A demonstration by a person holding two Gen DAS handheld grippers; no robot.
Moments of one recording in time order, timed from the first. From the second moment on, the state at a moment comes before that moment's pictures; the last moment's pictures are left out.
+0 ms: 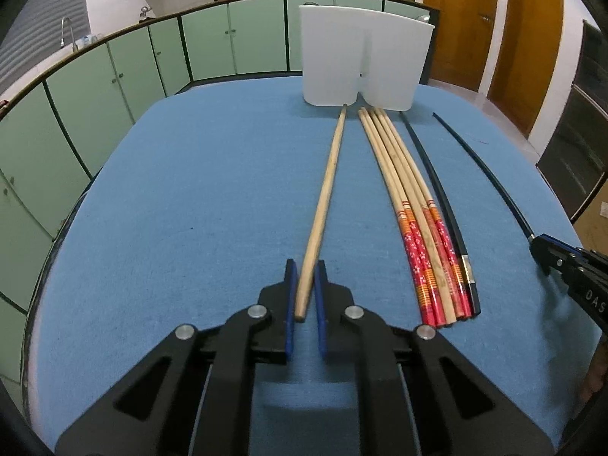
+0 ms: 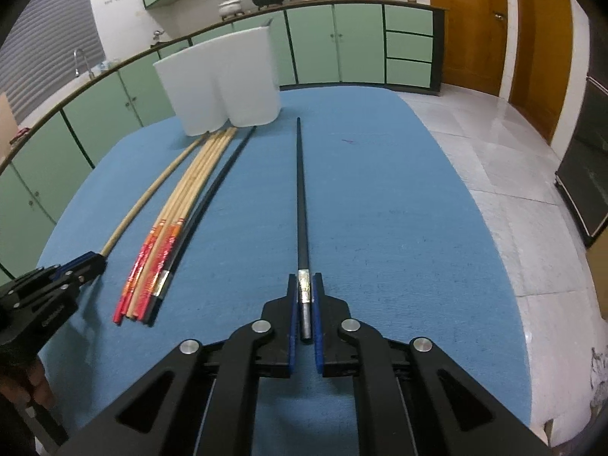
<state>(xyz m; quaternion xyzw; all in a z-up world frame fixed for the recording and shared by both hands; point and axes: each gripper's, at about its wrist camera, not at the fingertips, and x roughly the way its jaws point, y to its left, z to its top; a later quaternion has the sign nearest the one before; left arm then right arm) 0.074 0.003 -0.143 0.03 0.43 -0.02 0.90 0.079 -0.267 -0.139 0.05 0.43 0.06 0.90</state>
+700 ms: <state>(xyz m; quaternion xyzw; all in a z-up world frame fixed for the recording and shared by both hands) 0.083 0.013 -0.141 0.00 0.43 -0.02 0.90 0.091 -0.262 -0.140 0.04 0.43 0.07 0.90</state>
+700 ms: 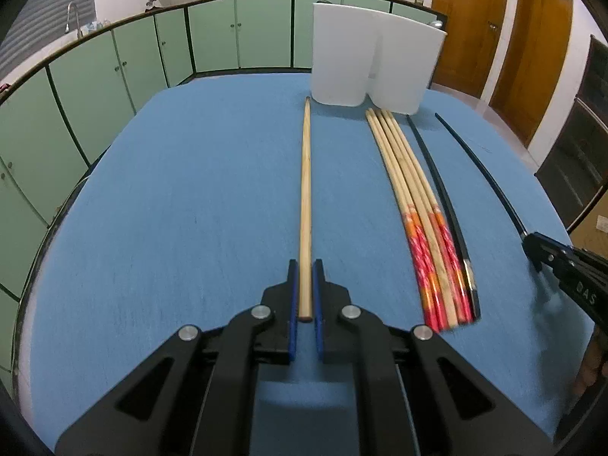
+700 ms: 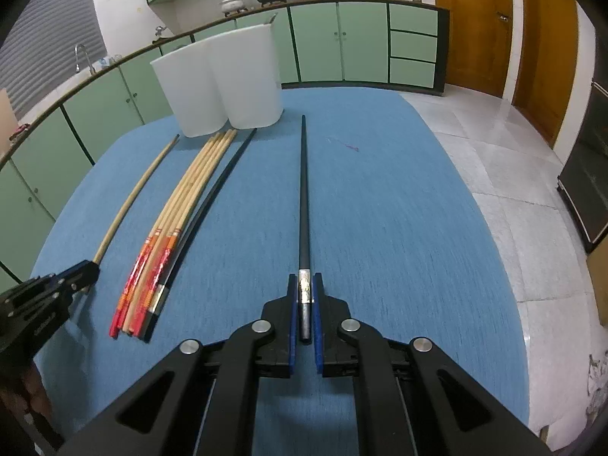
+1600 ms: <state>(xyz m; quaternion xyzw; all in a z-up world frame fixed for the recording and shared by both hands) 0.074 0.024 -0.141 -0.01 0.42 -0.07 0.90 0.069 -0.269 -0.137 0.04 0.42 0.11 0.90</state>
